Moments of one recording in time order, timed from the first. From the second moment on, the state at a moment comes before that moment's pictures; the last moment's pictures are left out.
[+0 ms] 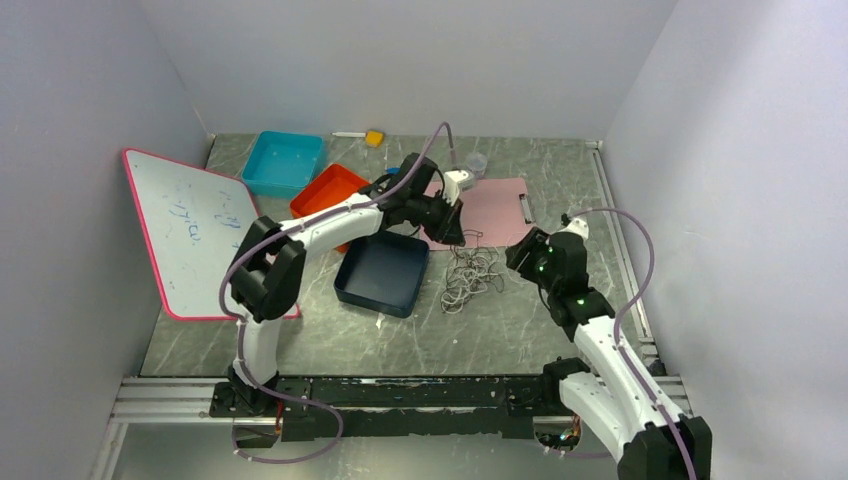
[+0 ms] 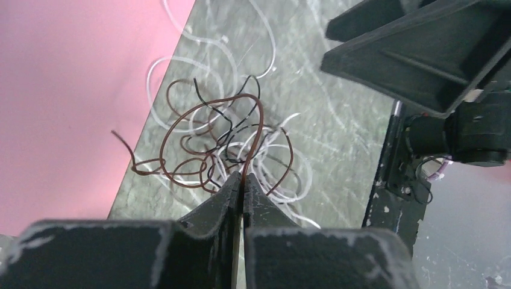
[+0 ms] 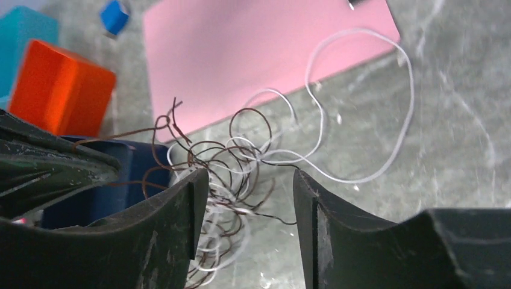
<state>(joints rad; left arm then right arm) -0.75 2.01 1.55 -0.26 0.63 -0.11 0.21 0.82 0.47 -0.20 0.08 0.58</state>
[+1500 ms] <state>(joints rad) -0.81 1.87 2.26 -0.55 0.56 -0.19 0.40 1.31 0.37 0.26 0.14 0.68</state>
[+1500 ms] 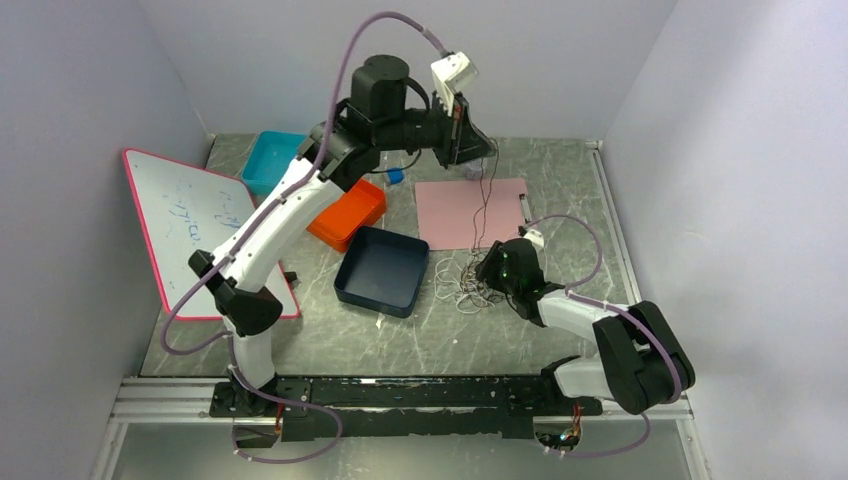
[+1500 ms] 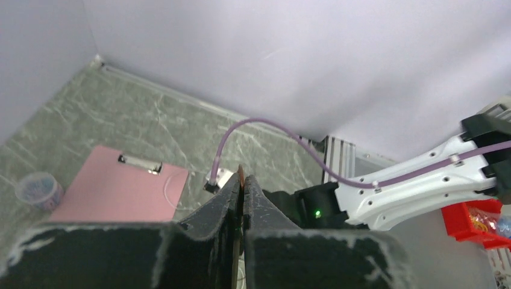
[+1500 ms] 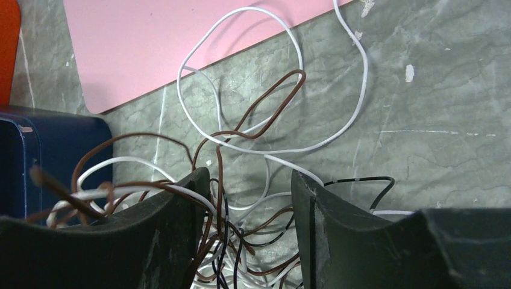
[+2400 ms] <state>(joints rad) -0.50 1.81 2.31 -0.28 0.74 -0.52 0.40 1.18 0.36 0.16 0.19 0.71</state>
